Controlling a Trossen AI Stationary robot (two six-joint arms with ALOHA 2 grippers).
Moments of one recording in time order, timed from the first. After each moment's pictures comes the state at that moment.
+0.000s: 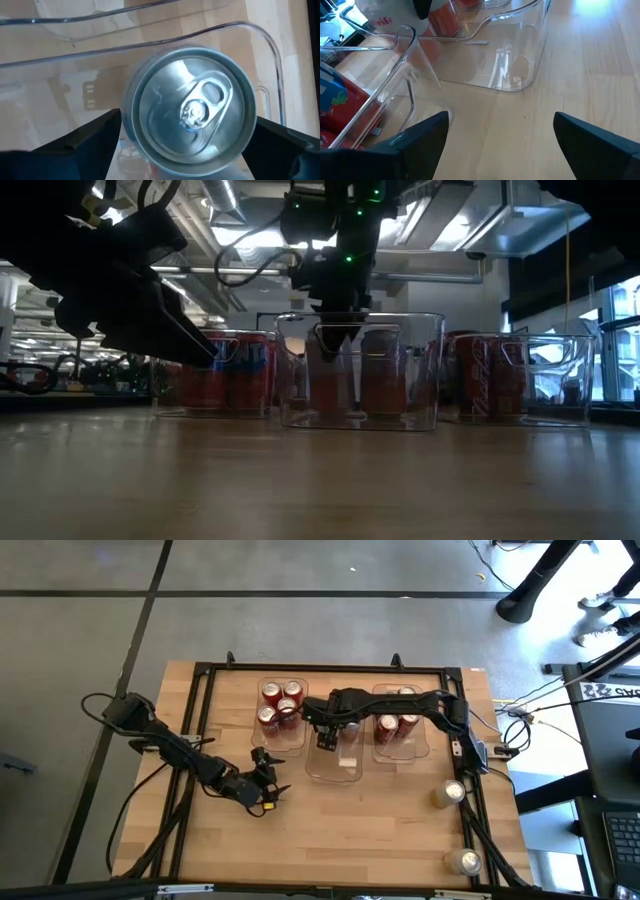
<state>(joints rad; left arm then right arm) -0.50 1.47 0.49 0.22 -0.77 -0.33 -0.13 2.11 1.85 -1.03 0.23 0.08</state>
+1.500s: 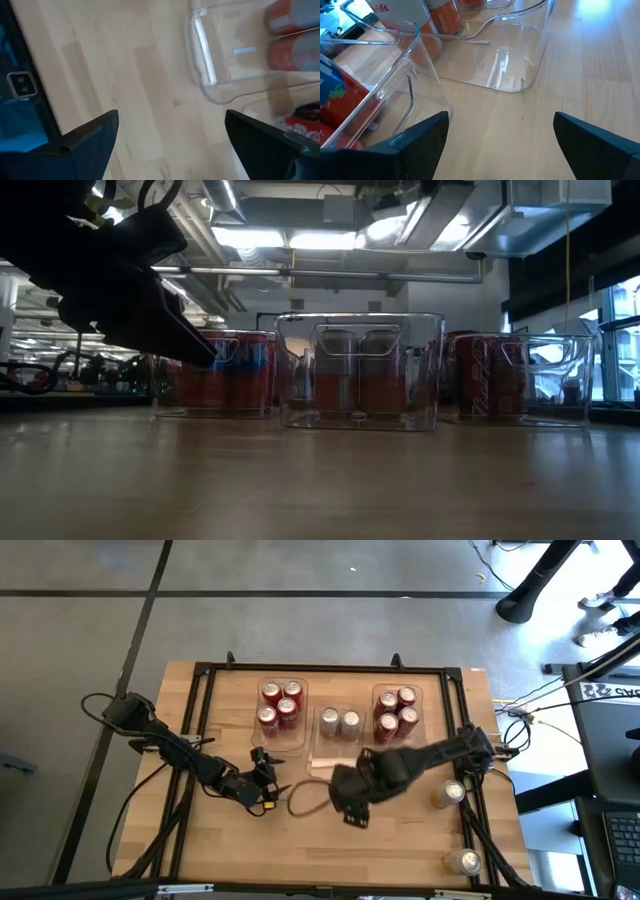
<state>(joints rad) -0.50 1.47 0.49 0.22 -0.77 -0.38 0.39 2.03 2.24 -1.57 0.12 0.64</state>
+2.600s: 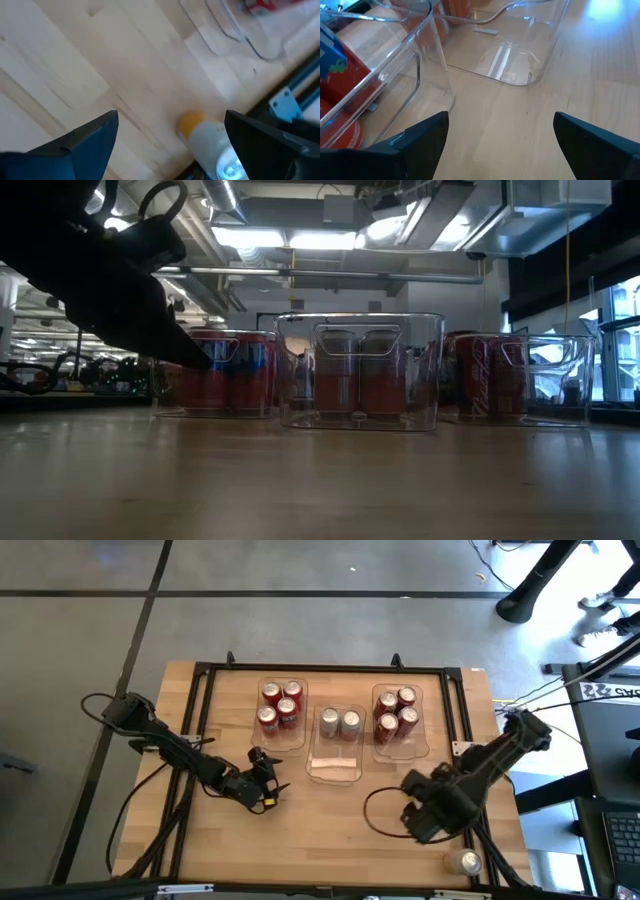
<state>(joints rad) -0.49 1.47 0.49 0.17 -0.77 -0.51 0.71 1.61 1.48 -1.57 0.21 1.37</state>
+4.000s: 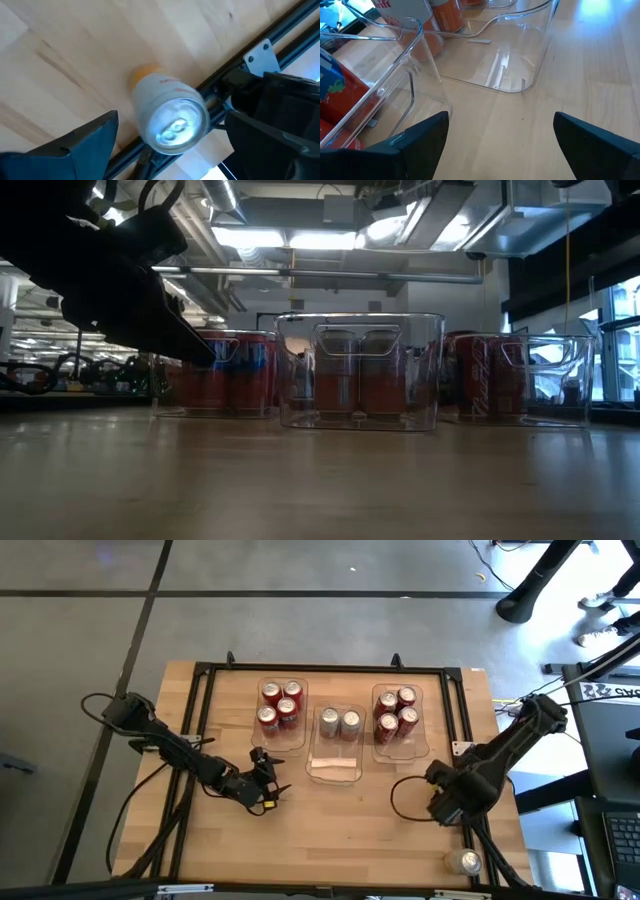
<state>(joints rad) -0.49 1.47 0.49 0.22 -0.77 -0.41 0.76 1.35 1.15 -1.57 0.02 1.41</state>
